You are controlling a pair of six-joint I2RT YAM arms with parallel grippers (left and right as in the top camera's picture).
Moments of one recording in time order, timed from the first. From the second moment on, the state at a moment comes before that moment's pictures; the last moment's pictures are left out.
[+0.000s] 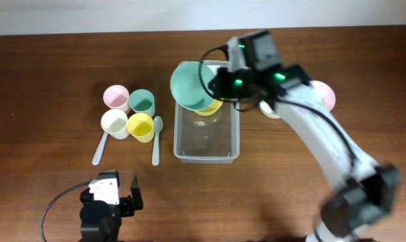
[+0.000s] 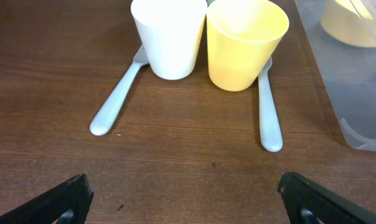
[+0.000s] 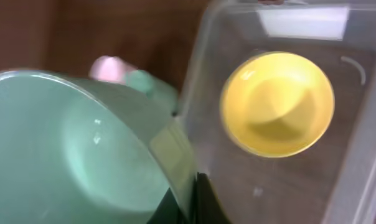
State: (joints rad) left arm -0.01 0.01 0.16 -0.70 -0.06 -0.06; right arm 0.40 1.82 1.66 -0.74 -0.40 0.45
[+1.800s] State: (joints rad) left arm -0.01 0.01 0.16 -0.70 -0.06 -0.06; right arm -0.34 2.27 1.91 -1.17 -0.10 0.31
